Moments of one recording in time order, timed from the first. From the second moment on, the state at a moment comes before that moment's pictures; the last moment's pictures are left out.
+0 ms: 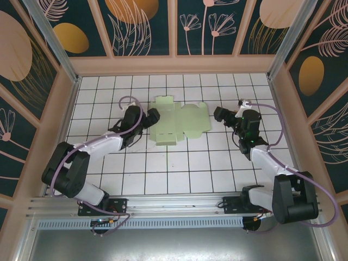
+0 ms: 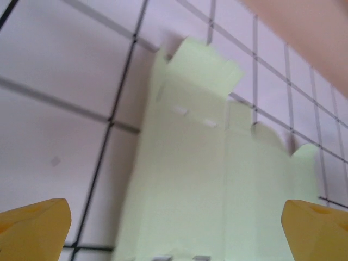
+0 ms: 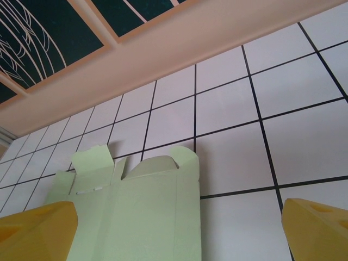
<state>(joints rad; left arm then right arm) -0.50 1.54 0.82 0.12 -0.11 -0.87 0.16 1.18 0.52 0.34 -0.16 0.47</state>
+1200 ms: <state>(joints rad) -0.48 1.72 0.84 0.15 0.12 -0.82 0.17 1.50 0.64 0.36 -0.29 0.61</state>
